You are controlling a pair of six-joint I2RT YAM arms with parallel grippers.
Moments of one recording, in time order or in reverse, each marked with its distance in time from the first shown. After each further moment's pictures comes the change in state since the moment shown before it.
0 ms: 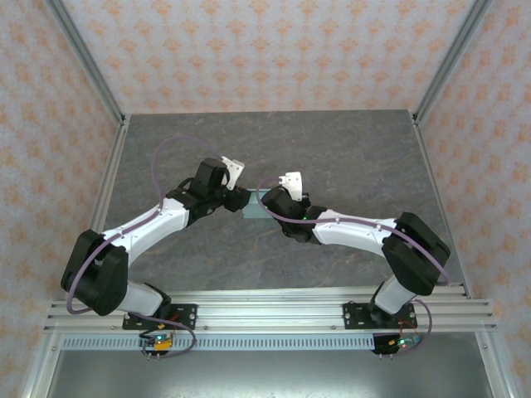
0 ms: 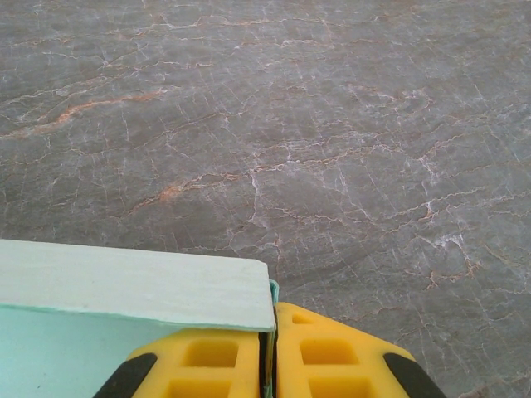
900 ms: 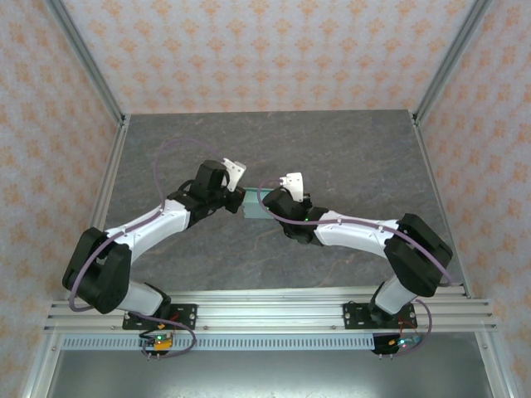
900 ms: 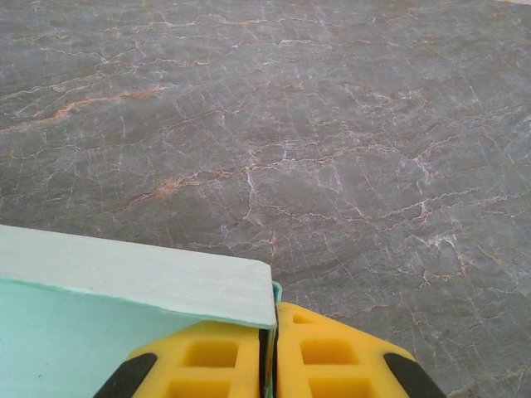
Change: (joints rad) left arm 0.003 0.016 -0.029 0.074 0.032 0.030; right arm 0.000 -0.017 -0.020 0.007 0.000 -0.015
